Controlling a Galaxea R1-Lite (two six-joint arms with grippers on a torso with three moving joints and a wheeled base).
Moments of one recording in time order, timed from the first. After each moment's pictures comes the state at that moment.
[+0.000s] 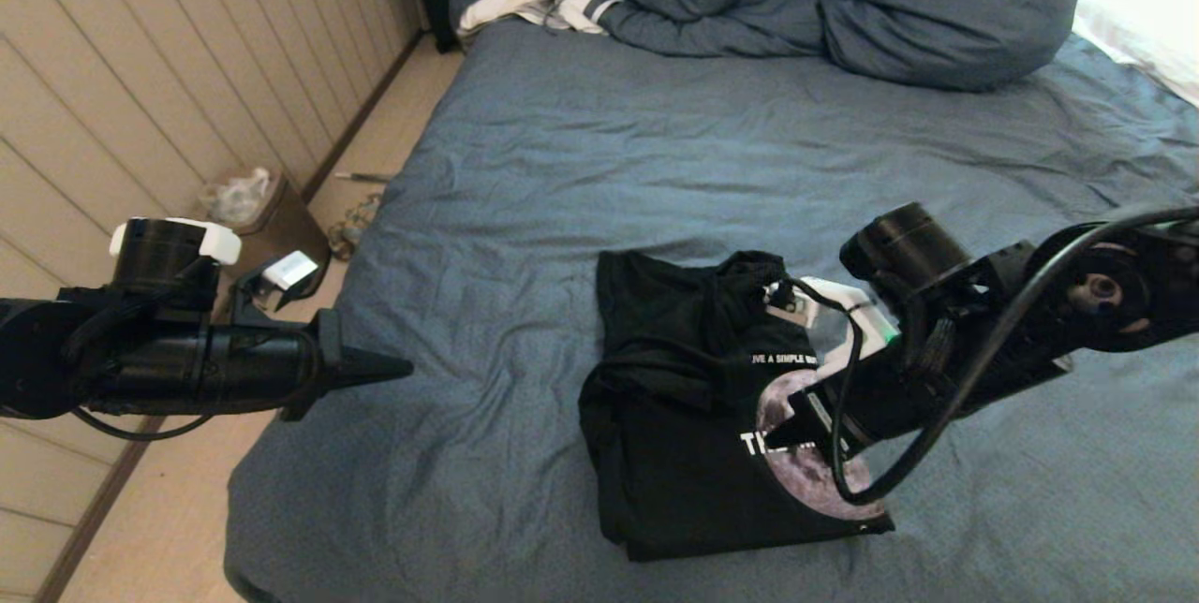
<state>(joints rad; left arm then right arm) -0.09 1.70 -0.88 -0.09 -0.77 -0.47 0.43 1.74 -1.21 0.49 0.32 -0.04</state>
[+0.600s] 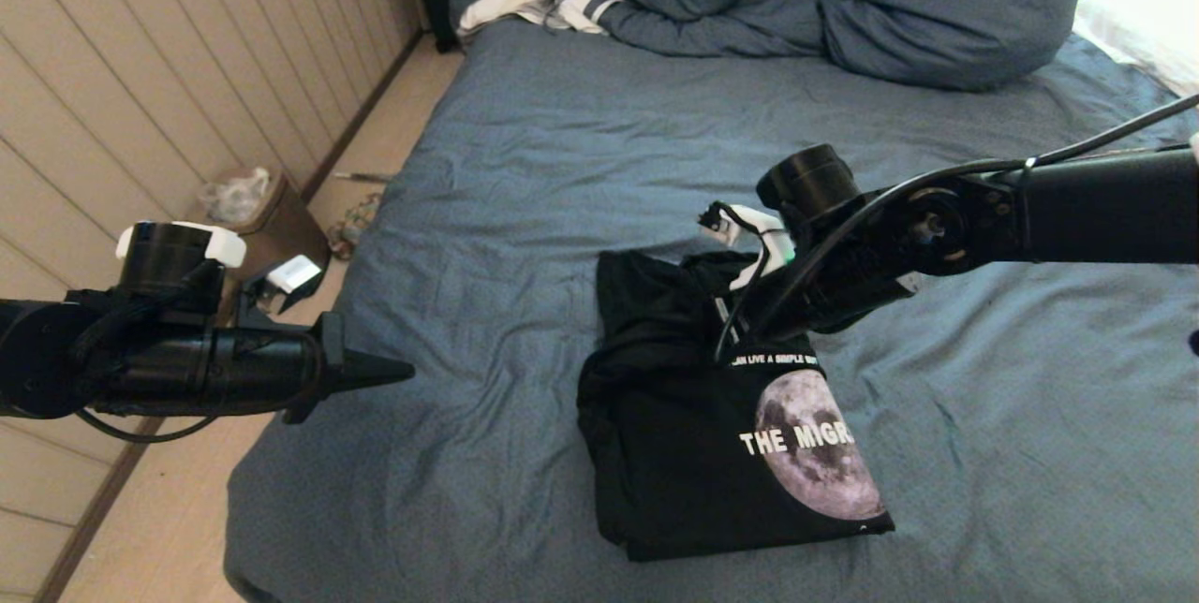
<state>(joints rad) -0.09 1.71 -0.88 -0.09 -0.77 -0.47 0.44 1.99 -1.61 0.44 0.31 0.02</state>
